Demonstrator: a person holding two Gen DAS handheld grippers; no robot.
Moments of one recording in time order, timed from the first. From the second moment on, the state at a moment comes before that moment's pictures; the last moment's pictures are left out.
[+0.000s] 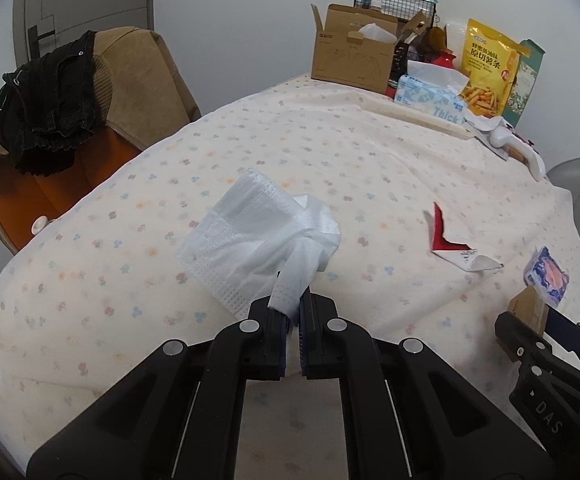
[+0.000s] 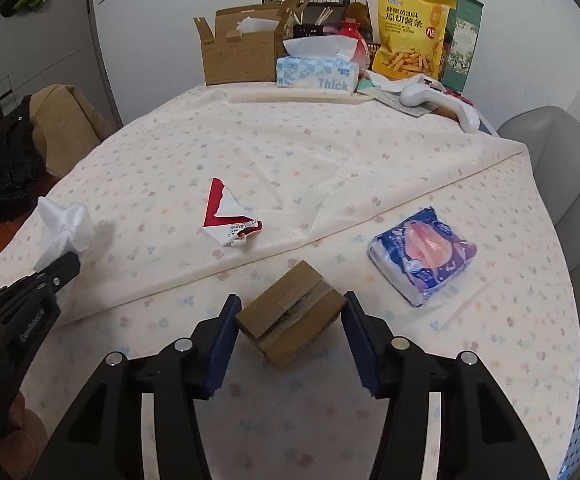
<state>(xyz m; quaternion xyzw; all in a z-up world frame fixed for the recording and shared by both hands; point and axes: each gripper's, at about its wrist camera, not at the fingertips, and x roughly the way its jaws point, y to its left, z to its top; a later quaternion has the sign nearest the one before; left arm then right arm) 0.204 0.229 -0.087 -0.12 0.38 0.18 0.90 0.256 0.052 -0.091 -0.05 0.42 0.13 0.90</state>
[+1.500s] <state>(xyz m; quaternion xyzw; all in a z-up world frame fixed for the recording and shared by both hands) 0.157 -0.056 0.004 0.00 0.31 -0.02 0.95 0.116 -0.227 -0.001 0.07 0.30 -0.07 0.95</state>
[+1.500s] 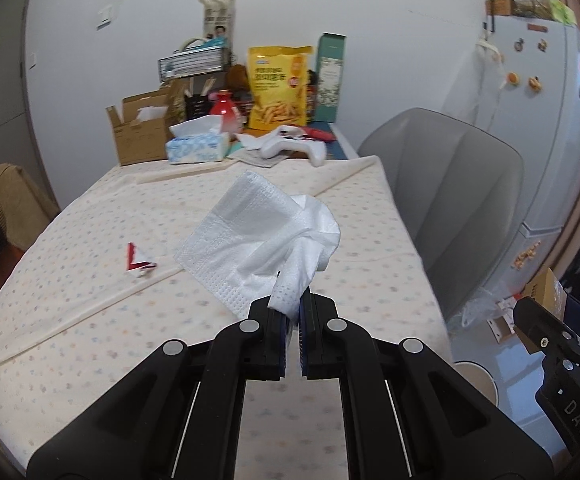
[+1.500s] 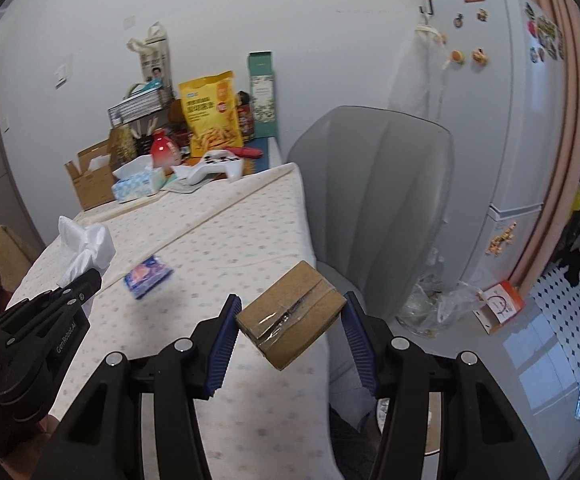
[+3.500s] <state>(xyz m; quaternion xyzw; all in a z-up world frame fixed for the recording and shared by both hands) 0.191 -0.378 -0.122 0.17 0.41 -0.21 0.87 0.078 -0.537 -0.149 0.22 0.39 -0.26 0.86</state>
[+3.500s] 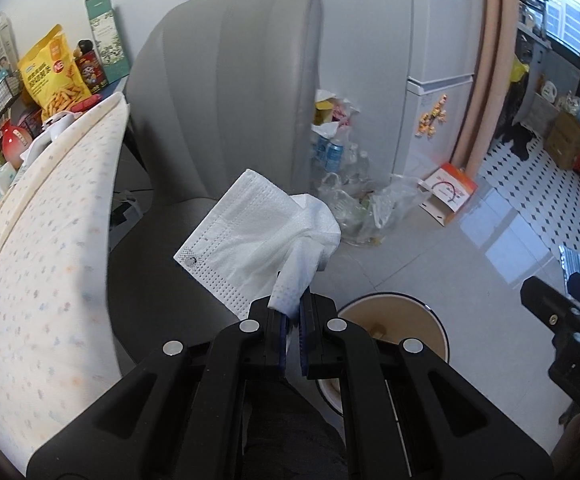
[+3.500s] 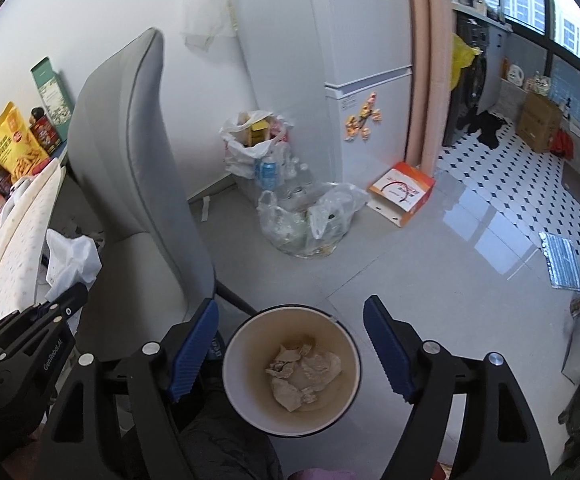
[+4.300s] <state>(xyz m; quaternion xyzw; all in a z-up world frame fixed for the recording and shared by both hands) 0.128 -0.455 -0.145 0.19 0.44 -0.32 0.82 -0.021 -0.598 -0.140 0.25 0.35 -0.37 0.83</state>
